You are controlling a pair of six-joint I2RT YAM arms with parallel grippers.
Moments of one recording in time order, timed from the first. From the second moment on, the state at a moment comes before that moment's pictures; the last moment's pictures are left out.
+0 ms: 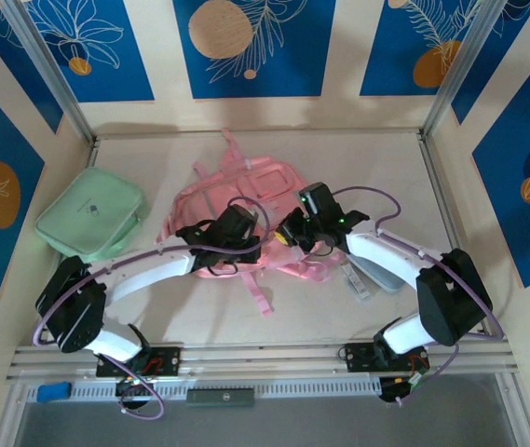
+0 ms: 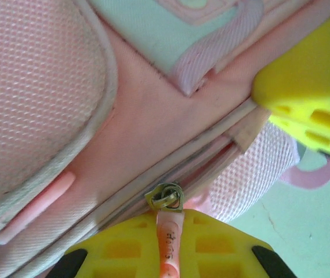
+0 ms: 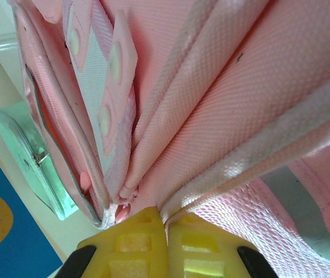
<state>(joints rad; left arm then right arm) -0.83 1.46 0.96 -0.42 0.04 -0.62 0.56 1.45 0.93 -0.34 -0.34 1.36</state>
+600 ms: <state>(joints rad) -0.76 1.35 0.84 -0.38 0.10 -0.51 0.42 1.60 1.12 -0.49 -0.44 1.13</state>
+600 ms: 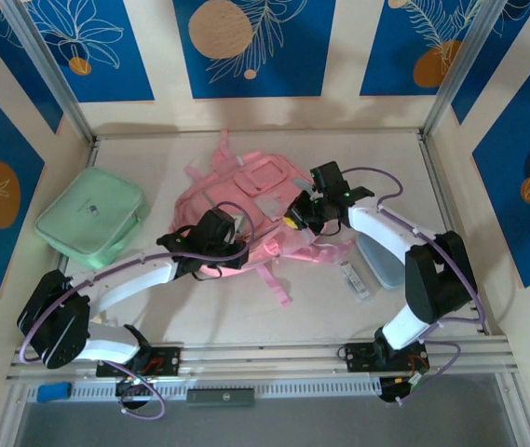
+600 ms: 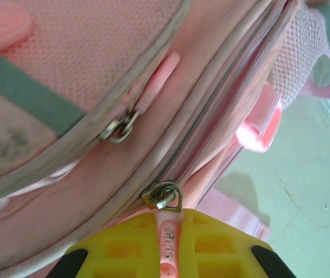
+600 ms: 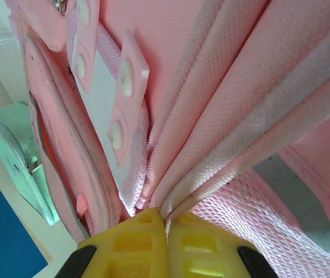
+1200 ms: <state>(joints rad) -0.77 1.34 0.84 -0.35 0.11 -0.60 0.62 1.54 0.97 -0.39 -0.38 1.23</state>
